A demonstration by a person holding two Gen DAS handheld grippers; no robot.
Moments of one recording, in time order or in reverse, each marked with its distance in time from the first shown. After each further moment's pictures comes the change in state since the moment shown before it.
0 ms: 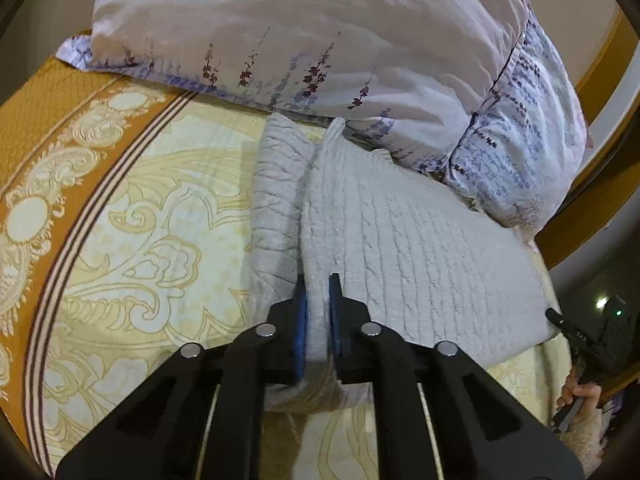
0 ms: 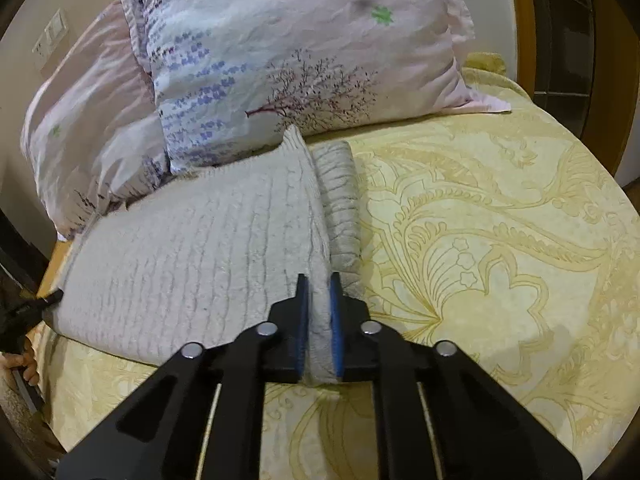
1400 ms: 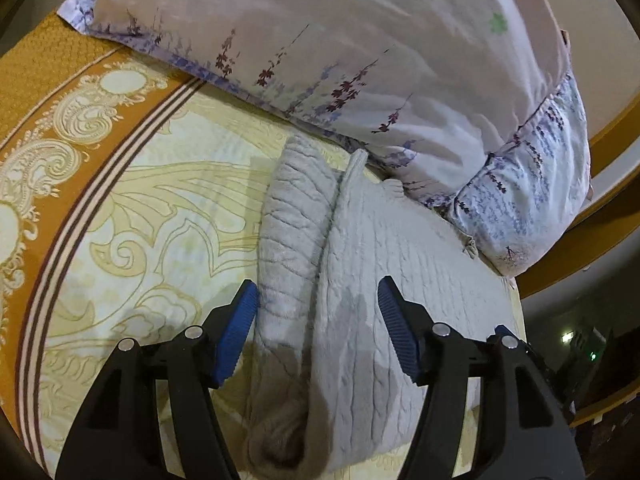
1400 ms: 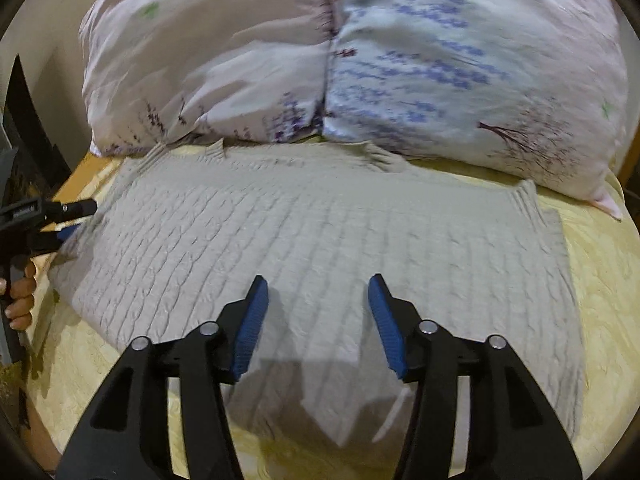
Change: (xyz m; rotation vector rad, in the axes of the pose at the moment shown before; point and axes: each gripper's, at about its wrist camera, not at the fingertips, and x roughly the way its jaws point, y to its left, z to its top) left arm 0.019 0.024 0.038 -0.154 0.051 -0.076; right arm 0.064 0.176 0.003 -0.386 0.098 0.024
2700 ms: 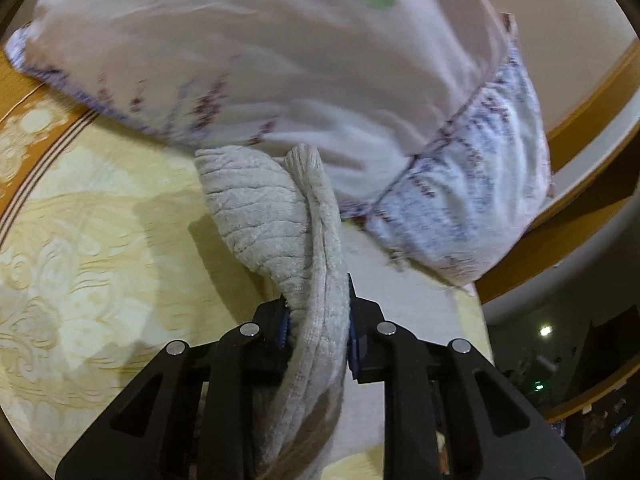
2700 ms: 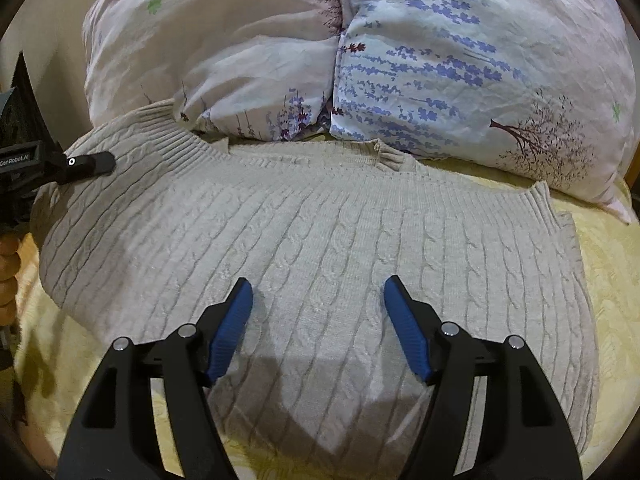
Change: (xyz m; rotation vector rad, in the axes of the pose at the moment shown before) left arm 0.006 -0.093 0.004 0.049 -0.044 -0.137; right arm -0.002 -0.009 -0.002 0.041 -0.001 0.061
